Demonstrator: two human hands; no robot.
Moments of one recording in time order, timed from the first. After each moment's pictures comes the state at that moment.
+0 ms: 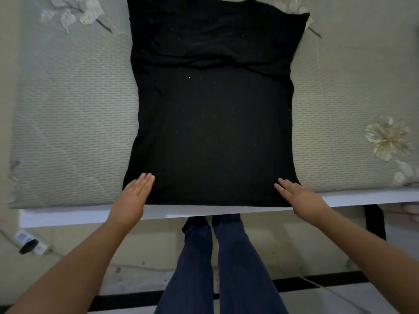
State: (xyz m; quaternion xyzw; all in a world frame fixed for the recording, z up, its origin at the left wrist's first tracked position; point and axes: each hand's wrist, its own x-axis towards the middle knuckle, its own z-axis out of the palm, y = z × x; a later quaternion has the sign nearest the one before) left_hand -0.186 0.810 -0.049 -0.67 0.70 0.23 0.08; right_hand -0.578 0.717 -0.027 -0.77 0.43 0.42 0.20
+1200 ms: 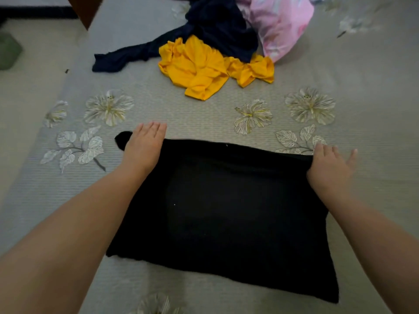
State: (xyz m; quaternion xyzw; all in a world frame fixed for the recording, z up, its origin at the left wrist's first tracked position) left_hand -0.145 0.359 -0.034 -0.74 0.67 0.00 0.10; right_hand -0.507 0.308 -0.050 -0.69 0.72 0.11 0.00
